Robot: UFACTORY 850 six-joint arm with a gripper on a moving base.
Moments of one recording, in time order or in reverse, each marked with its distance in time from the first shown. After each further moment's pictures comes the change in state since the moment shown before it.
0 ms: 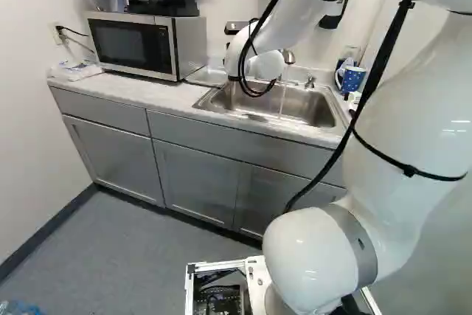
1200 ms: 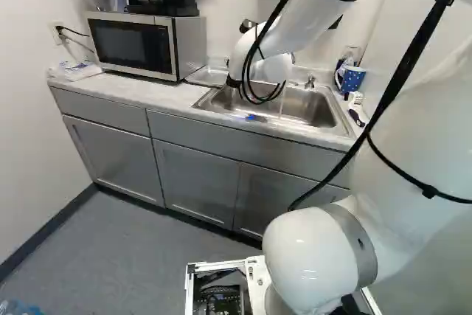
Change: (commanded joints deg) arm -0.8 6.7 6.7 0.0 -5.4 16.7
